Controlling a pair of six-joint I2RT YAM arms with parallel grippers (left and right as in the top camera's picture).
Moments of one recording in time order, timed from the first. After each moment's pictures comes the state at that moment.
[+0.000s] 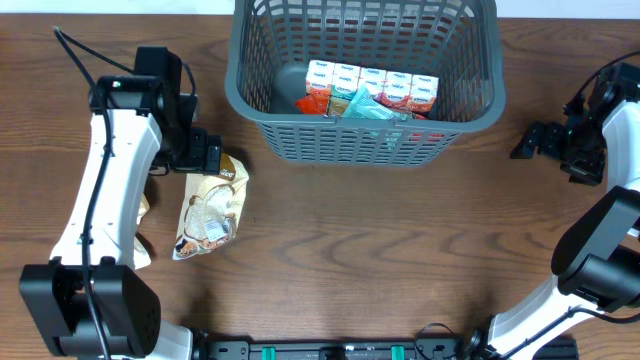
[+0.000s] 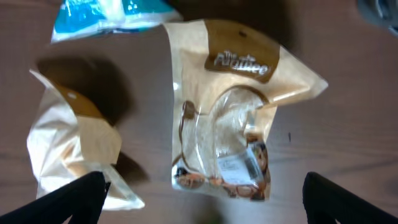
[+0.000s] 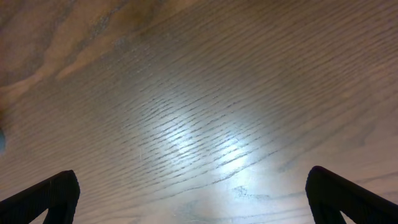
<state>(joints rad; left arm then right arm) -0.03 1.67 1.49 -1.28 -0.04 0.01 -0.43 1.94 1.61 -1.18 -0.03 0.03</state>
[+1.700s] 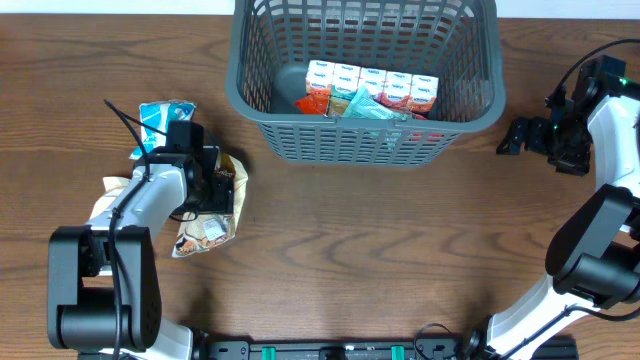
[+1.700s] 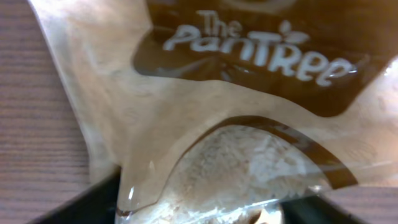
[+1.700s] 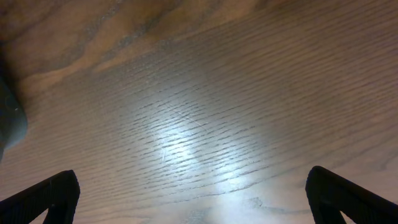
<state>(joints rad) -0.03 1.71 0.91 -0.64 0.06 -0.02 -0.37 1.94 1.61 -1.16 -0.05 -0.01</state>
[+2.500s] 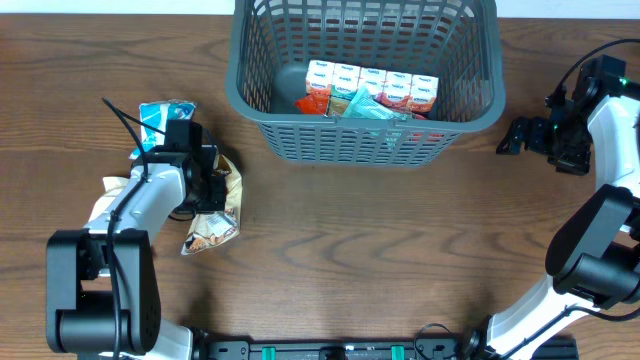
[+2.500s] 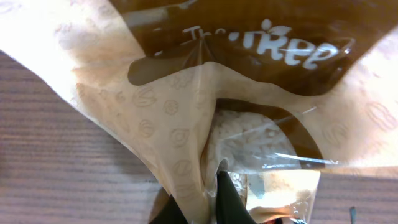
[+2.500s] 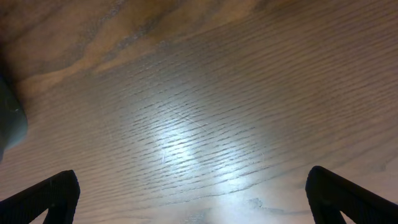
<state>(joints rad) -0.03 1.68 0.91 -0.66 0.04 -0.01 -0.37 1.94 1.61 -1.16 -0.05 -0.01</state>
